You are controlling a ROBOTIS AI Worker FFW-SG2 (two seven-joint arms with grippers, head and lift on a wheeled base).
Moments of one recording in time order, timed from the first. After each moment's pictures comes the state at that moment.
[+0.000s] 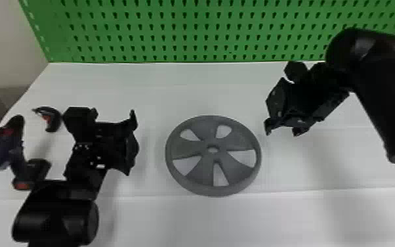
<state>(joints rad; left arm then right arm) -0.06 0.12 -0.06 -1.46 0.15 -0.07 -0.03 -0.96 -0.21 0.24 -0.89 -0.54 1.57 -0.08</state>
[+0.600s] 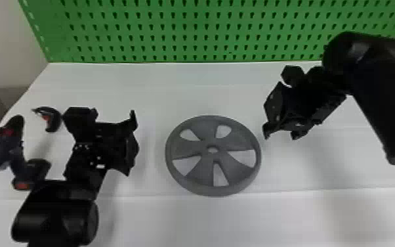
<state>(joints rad) -0.06 0.13 -0.06 -1.46 0.15 -0.07 -0.03 -0.96 -0.21 0.29 -0.88 -0.56 1.57 -0.08</state>
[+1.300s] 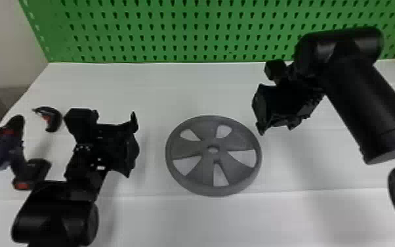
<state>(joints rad) -0.05 0.13 -0.07 -1.46 0.14 -0.06 -0.03 -0.95 -0.14 0.37 -0.98 -0.38 1.57 -0.08</state>
